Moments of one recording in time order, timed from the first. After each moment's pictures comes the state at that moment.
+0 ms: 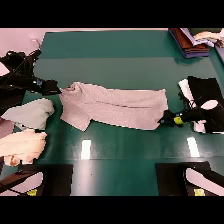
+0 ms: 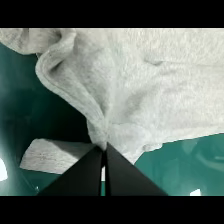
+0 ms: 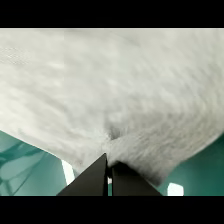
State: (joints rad) left arm 0.04 -1.15 1.21 1.08 -1.23 -1.37; right arm -0.18 -1.12 0.65 -0.88 1.12 1.33
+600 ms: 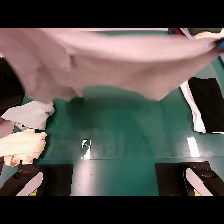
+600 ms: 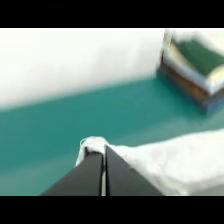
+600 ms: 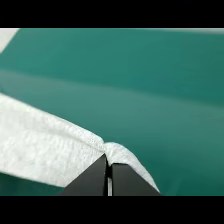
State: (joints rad) left arm 0.04 -0.88 2.02 1.07 -1.18 -1.42; right arm -0.20 -0.80 1.61 -1.01 1.27 1.37
